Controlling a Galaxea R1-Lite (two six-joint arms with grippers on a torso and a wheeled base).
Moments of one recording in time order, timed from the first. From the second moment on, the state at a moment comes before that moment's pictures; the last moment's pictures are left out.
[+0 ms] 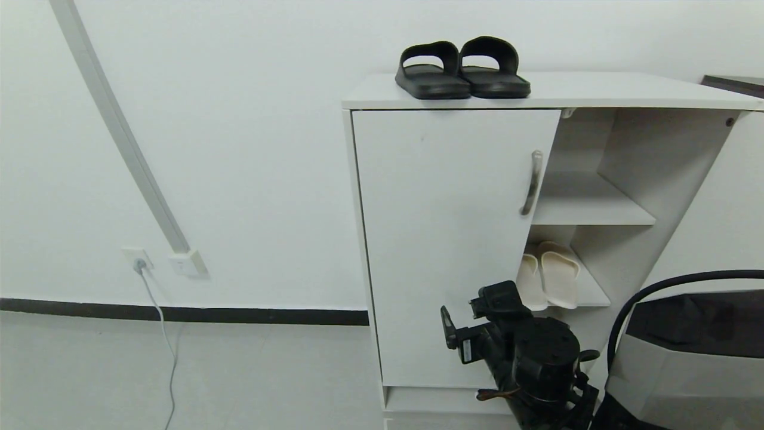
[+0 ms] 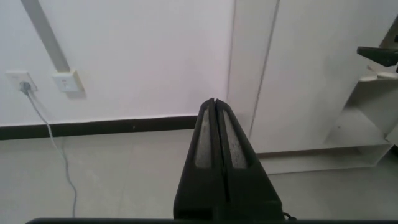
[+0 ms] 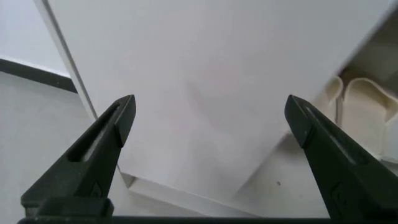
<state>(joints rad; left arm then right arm) 0.00 0.00 0.00 0.00 -0.06 0.02 0.83 2.19 -0.56 -1.57 -0.62 -0.05</state>
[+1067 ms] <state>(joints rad) 0.00 0.00 0.00 0.00 -0.05 0.02 0.79 2.20 -0.55 -1.57 -0.56 -0.04</state>
